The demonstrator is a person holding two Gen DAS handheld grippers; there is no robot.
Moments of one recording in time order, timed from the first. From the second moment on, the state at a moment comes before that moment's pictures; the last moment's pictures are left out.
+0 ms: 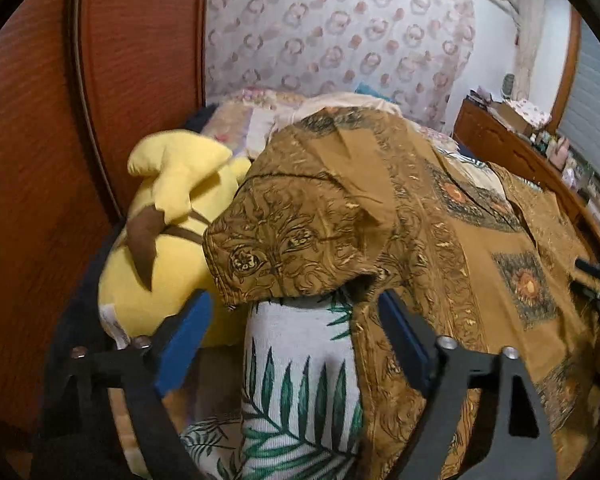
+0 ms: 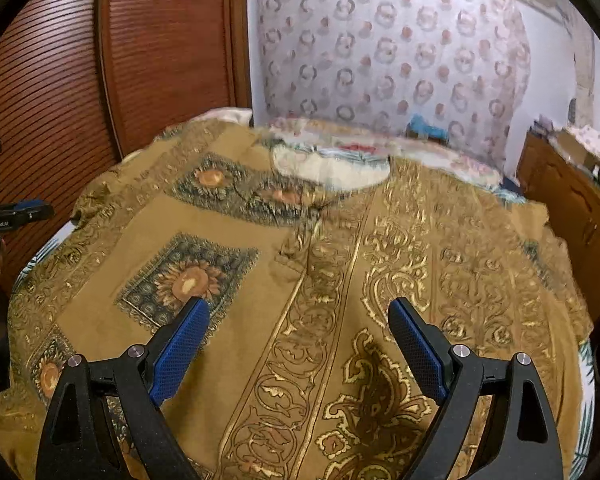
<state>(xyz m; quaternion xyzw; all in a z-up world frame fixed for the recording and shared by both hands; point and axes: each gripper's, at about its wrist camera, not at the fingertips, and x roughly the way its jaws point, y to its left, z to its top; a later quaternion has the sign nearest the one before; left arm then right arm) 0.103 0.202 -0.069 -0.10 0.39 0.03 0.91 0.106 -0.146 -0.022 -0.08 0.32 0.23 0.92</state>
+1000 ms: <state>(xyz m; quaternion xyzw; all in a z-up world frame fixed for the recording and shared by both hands) 0.141 0.164 -0.024 0.04 0.39 0.01 0.92 0.110 -0.115 -0.036 -0.13 0.33 0.21 0.91</state>
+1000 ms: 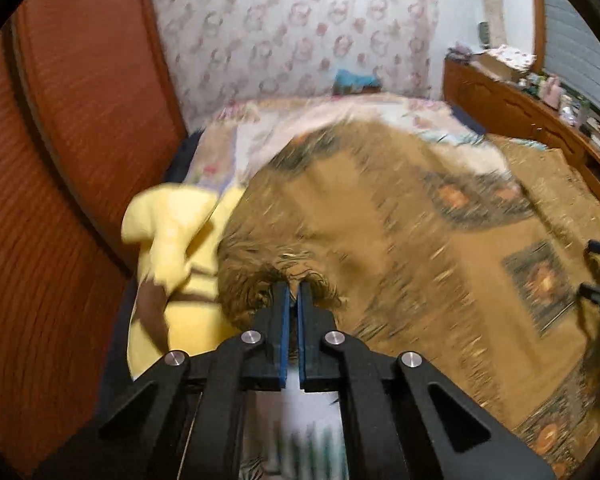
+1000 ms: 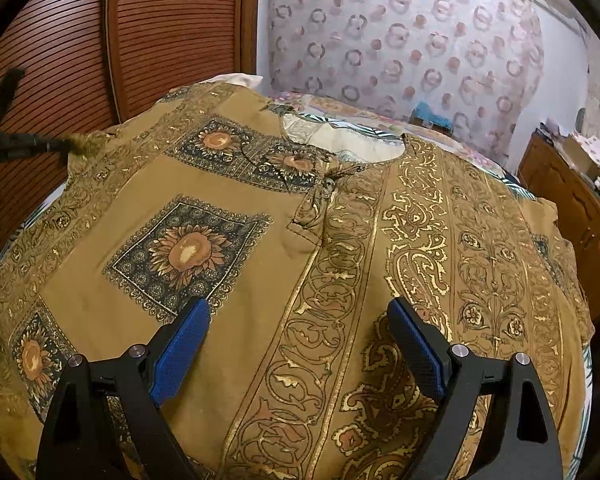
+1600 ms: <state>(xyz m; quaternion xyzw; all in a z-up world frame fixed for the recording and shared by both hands) 0.121 0.051 0.022 0.07 0.35 -0.15 0.92 0.112 -0.116 -0.037 -0.13 0.34 0.21 0.91</state>
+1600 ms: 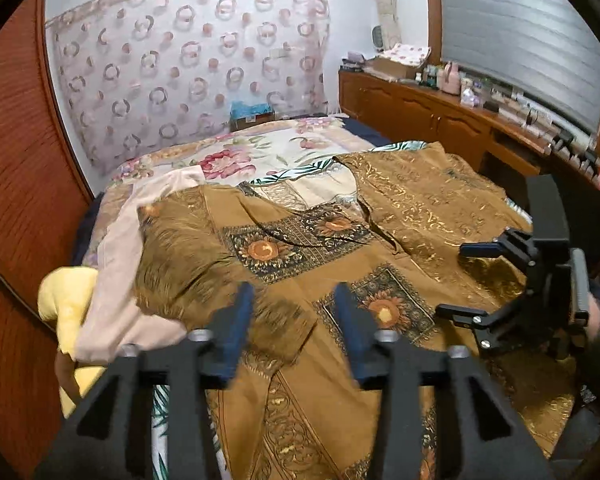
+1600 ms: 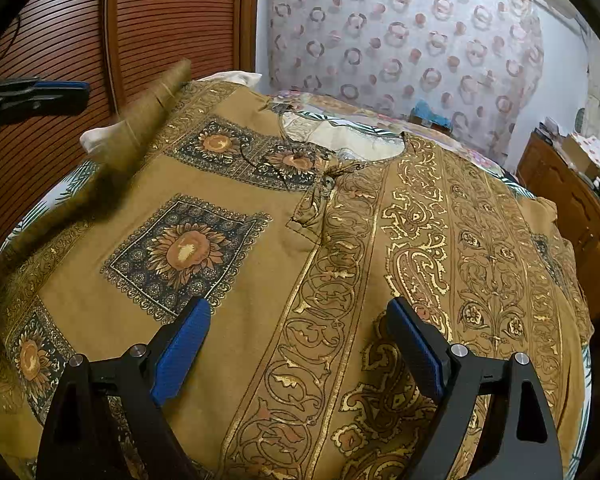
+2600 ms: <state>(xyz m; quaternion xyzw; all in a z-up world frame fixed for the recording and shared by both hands) 0.137 0.123 -0.096 0.01 0.43 -0.06 0.90 0.122 -0.101 -0.018 -0.12 0.34 0.27 0.89</state>
